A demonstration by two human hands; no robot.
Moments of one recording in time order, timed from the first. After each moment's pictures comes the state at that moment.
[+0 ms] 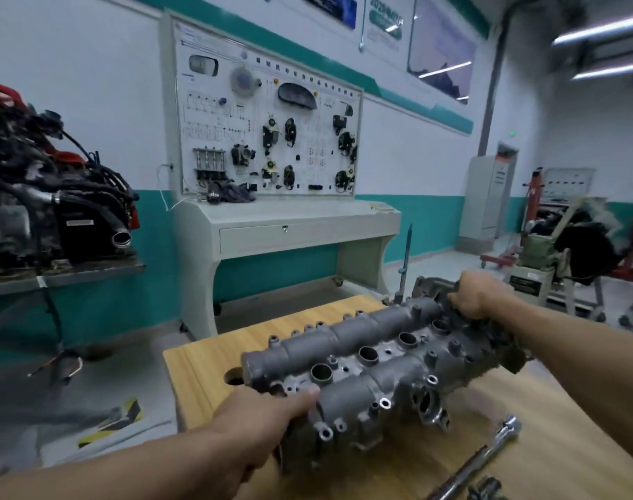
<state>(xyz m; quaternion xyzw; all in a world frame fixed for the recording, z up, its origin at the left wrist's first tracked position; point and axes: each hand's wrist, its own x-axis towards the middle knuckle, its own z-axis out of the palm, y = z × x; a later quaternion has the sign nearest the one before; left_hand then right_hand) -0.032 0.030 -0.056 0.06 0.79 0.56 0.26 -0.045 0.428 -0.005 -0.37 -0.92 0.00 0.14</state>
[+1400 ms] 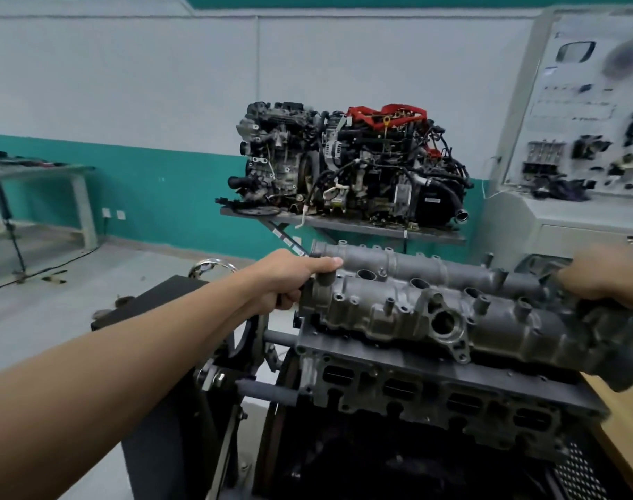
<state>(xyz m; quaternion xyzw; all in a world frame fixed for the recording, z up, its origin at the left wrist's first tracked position) 0.212 -0.437 0.026 -0.16 0.80 0.58 -0.07 0.048 -0.058 0.073 -0.04 -0.99 0.01 0.13</state>
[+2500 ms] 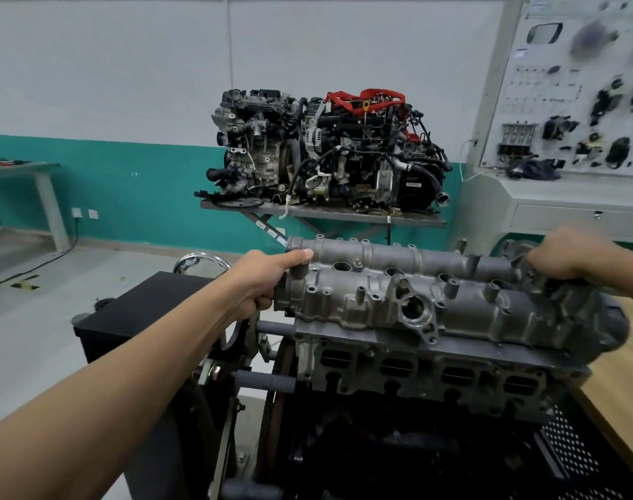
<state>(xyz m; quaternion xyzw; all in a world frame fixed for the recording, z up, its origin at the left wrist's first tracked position) 0.217 -0.458 -0.002 -0.18 0.75 0.63 -0.10 0.057 -0.064 0.061 -0.02 -0.99 -0.05 0.10</state>
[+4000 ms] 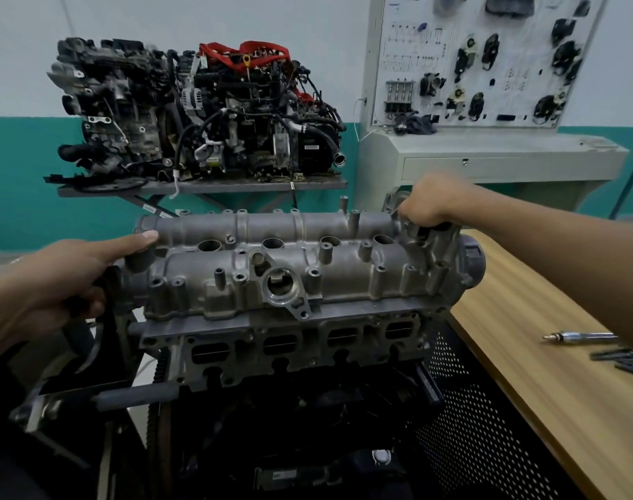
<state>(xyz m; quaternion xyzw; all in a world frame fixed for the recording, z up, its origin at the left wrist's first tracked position) 0.232 -0.449 0.012 -0.19 0.78 0.59 -0.07 0.084 -0.063 0.065 0.05 -0.99 -0.09 0.09</state>
